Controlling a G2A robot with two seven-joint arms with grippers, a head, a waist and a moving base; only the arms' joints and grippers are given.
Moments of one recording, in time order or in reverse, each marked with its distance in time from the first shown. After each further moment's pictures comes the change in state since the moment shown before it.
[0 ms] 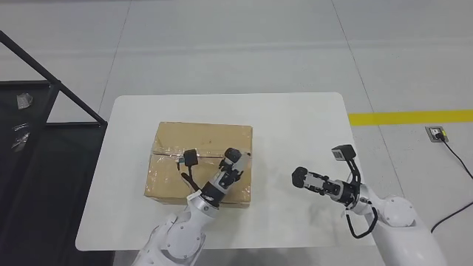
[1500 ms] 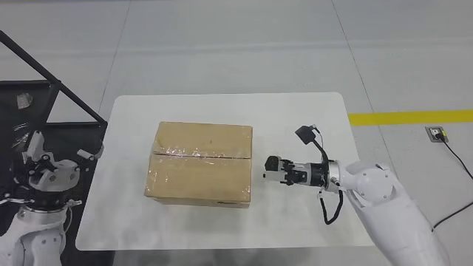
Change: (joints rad) left arm 0.205 0.106 -0.907 -0.197 -1.085 0.319 -0.809; right arm 0.195 0.003 -0.218 -0.174 -0.268 0.159 -0.106
